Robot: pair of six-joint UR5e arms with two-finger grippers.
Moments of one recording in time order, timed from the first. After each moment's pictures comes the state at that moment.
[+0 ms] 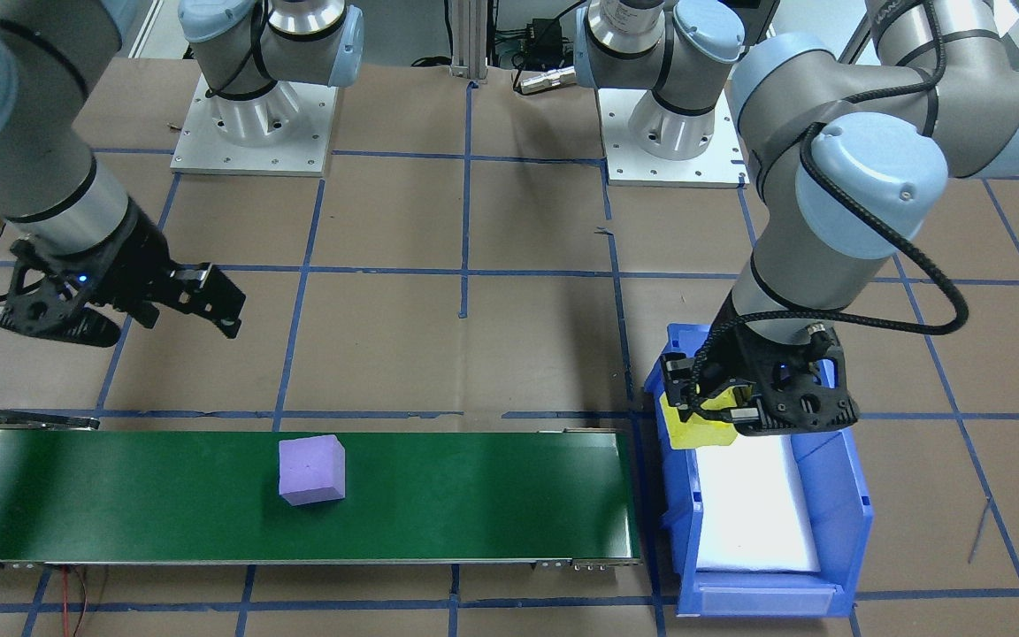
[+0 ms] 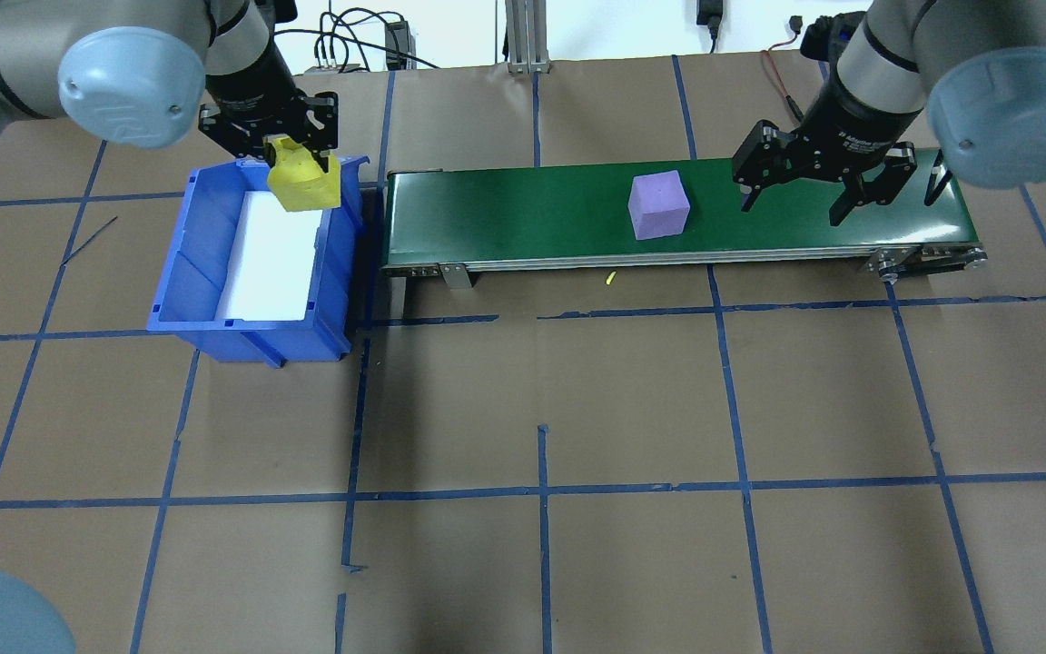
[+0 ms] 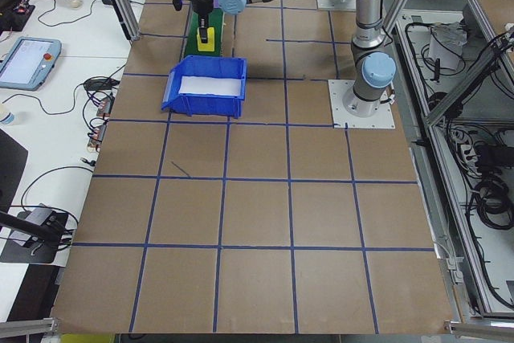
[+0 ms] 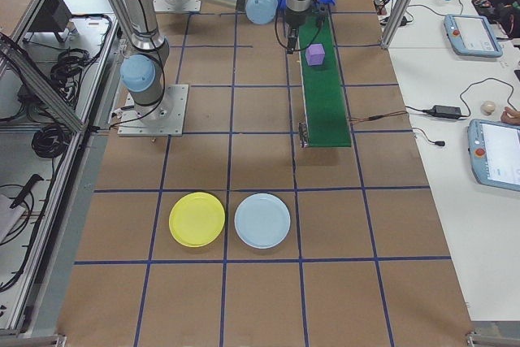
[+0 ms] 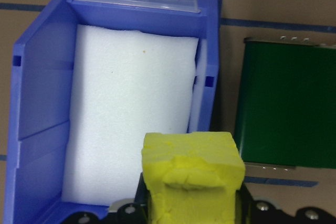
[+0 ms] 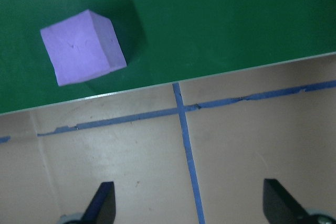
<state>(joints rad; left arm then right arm) -1.58 -1.90 -1.43 -1.30 1.59 -0.07 1.43 -1.40 1.62 -1.78 -1.43 0.05</state>
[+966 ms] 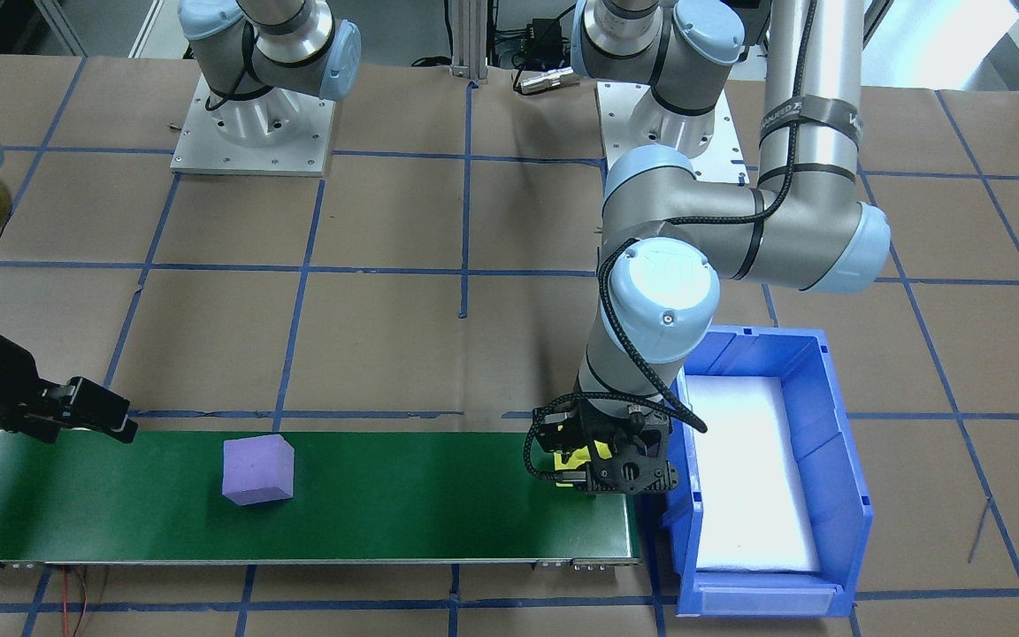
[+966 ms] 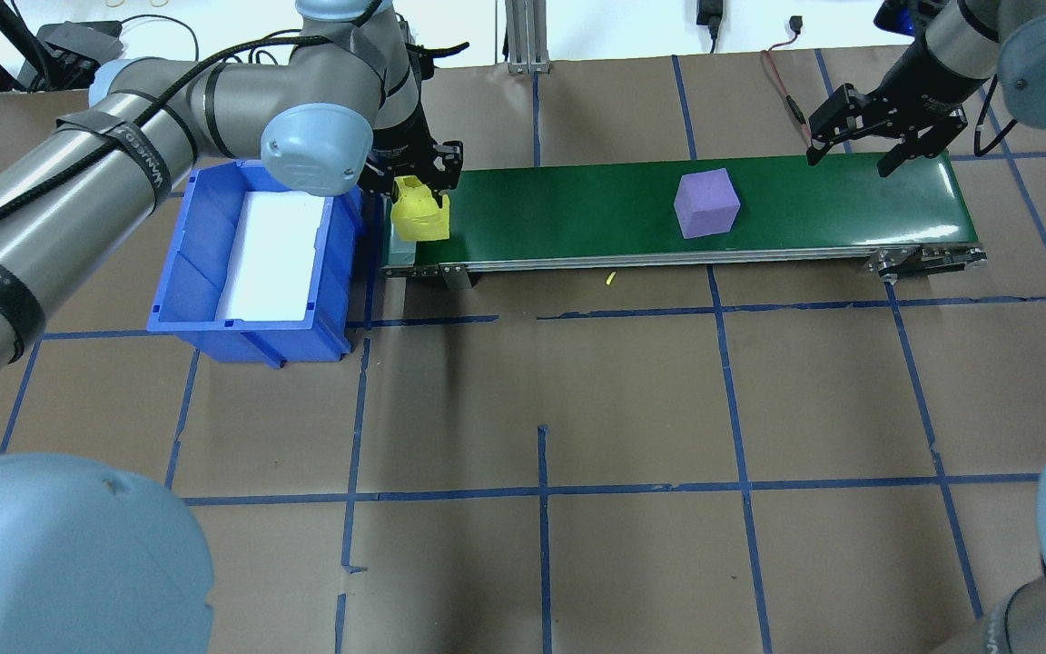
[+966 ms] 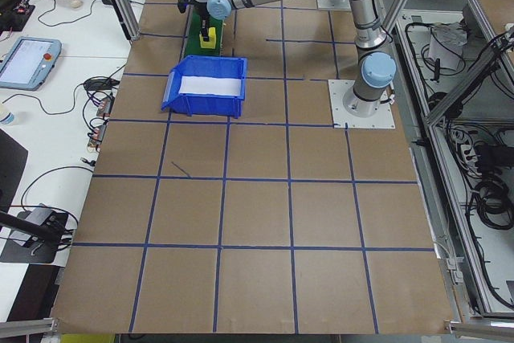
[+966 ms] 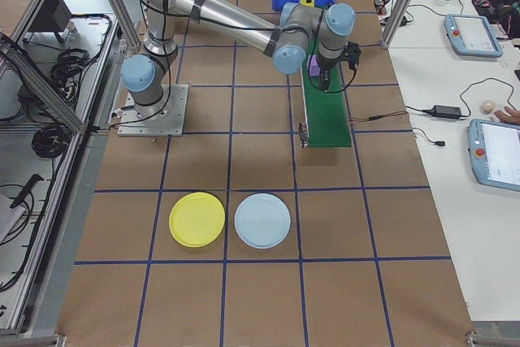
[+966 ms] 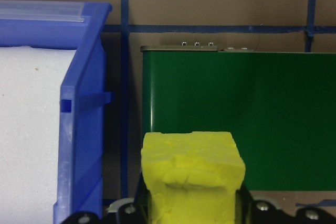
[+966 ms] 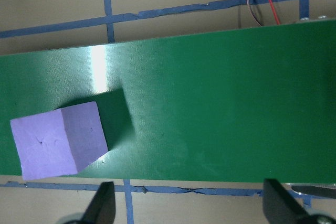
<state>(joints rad) -1.73 -2.07 -1.44 -1.15 1.58 -0.18 1.28 -1.20 1.51 -1.85 -1.35 -0.23</state>
